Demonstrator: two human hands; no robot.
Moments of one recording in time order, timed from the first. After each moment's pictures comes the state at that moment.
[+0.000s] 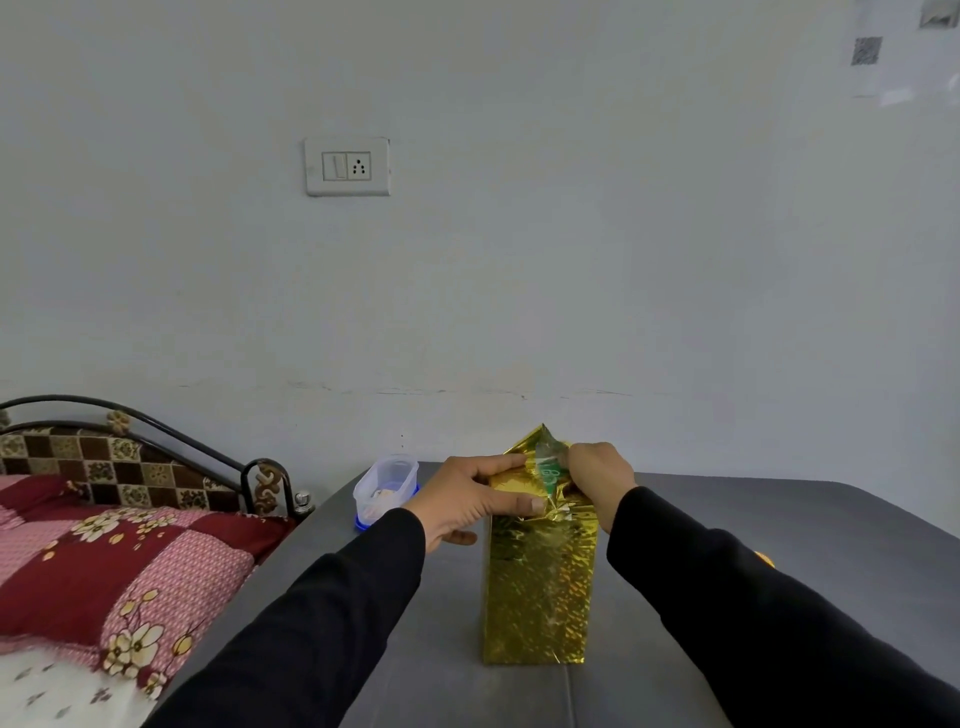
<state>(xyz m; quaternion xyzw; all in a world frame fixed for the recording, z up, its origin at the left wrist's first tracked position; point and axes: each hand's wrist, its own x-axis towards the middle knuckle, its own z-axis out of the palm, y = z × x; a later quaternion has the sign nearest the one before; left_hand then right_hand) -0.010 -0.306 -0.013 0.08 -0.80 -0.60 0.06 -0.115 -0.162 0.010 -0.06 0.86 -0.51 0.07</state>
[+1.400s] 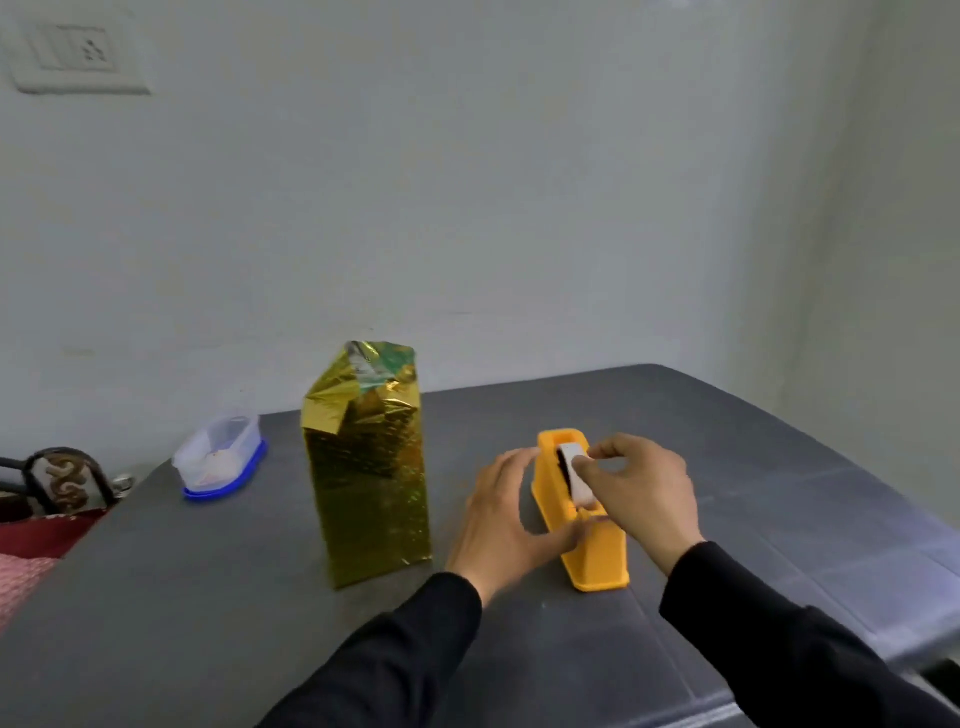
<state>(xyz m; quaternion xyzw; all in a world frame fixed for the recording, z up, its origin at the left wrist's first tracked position) -0.040 -0.110 -0.131 -0.13 -0.88 -0.39 0.21 -0.062 0.058 -0.082 0.00 0.90 -0.41 -0.15</state>
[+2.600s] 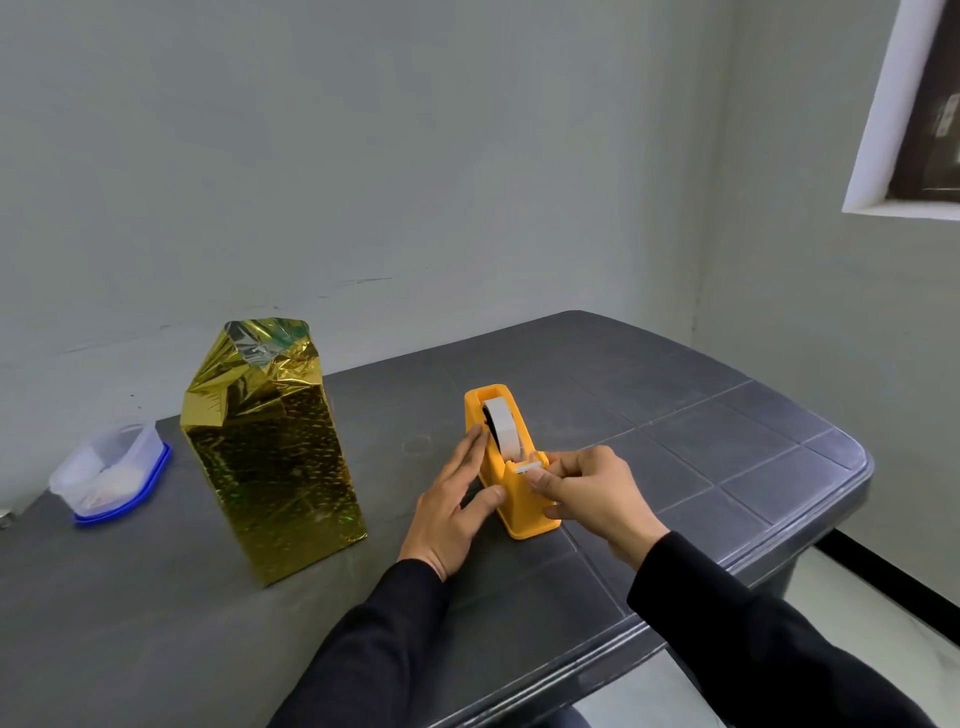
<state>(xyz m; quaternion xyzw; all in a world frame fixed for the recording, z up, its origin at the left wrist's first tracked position) -0.077 -0.106 -0.196 -0.16 -0.88 -0.44 0.08 -0.043 0.089 -0.131 0.03 0.81 -0.59 0.01</state>
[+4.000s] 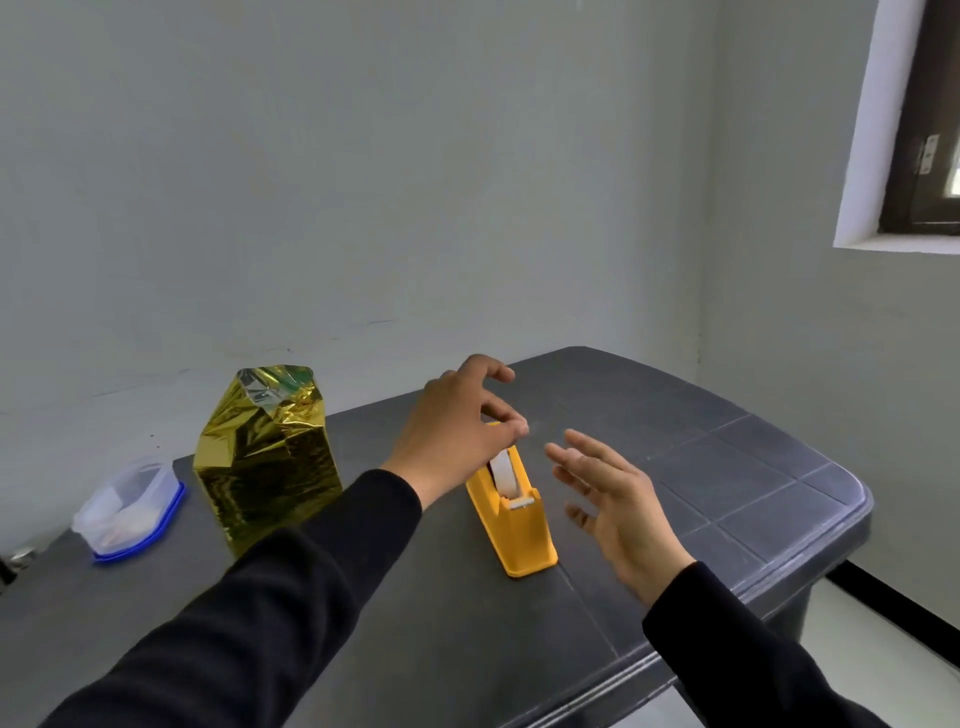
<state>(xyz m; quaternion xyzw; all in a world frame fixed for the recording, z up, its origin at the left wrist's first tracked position) -0.045 -0.065 -0.016 -0.19 -0.91 -0.31 0.19 -0.030 0.117 -0.114 0.00 0.55 -0.84 0.00</state>
